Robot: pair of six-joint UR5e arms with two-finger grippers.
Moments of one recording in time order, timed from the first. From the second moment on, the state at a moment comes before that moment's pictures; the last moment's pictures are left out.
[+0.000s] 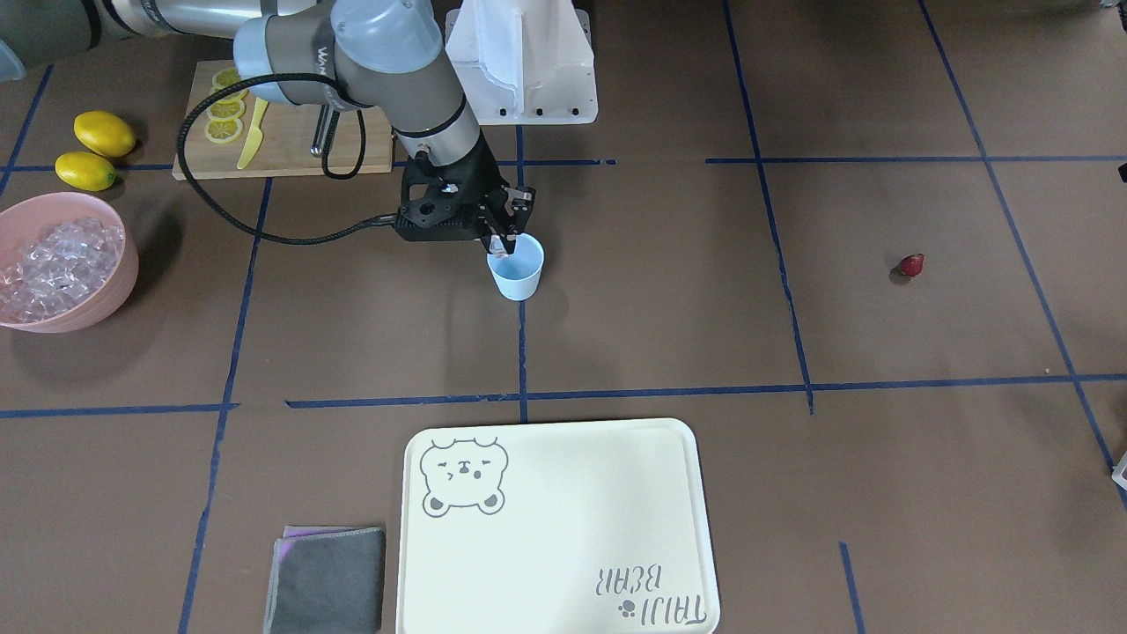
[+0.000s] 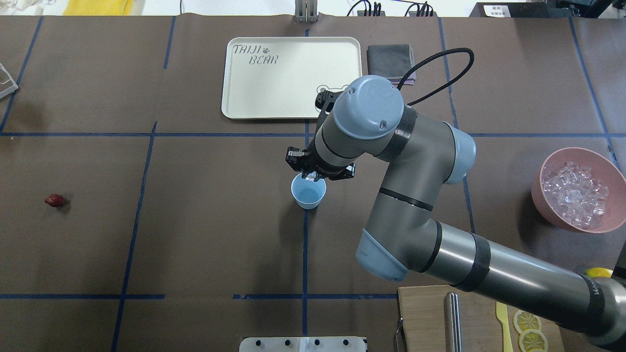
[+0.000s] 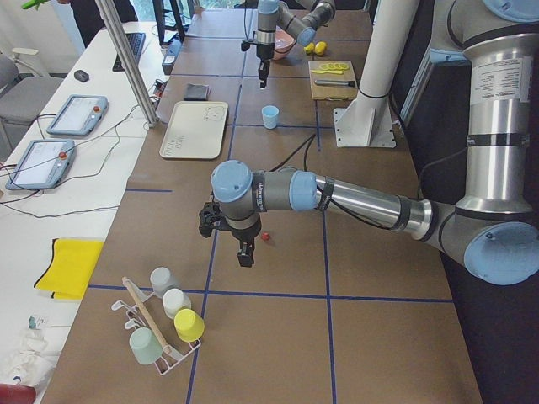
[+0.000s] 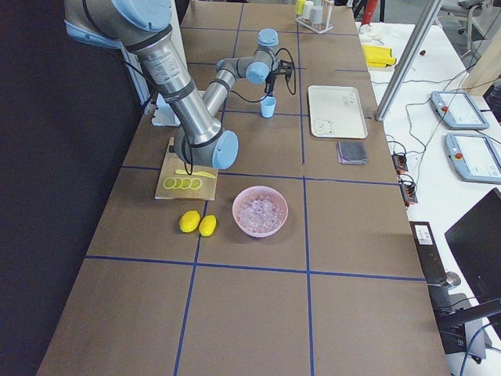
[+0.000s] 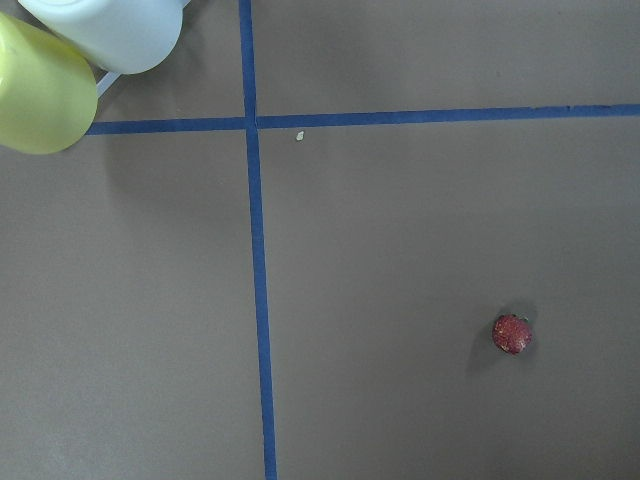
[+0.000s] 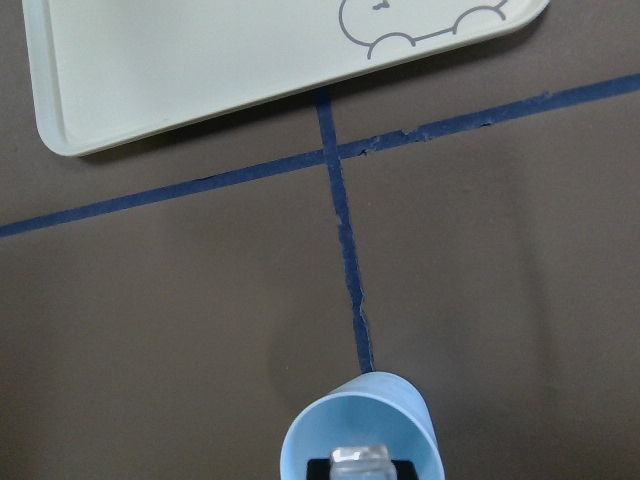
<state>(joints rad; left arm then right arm) -1.53 -1.51 -1.87 -1.31 -2.42 0.05 0.53 -0.85 1.68 -1.44 1.93 1.45</state>
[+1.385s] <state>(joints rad) -1.53 -1.51 -1.87 -1.30 -2.42 0.05 0.52 -0.84 1.67 -1.45 1.88 1.45</state>
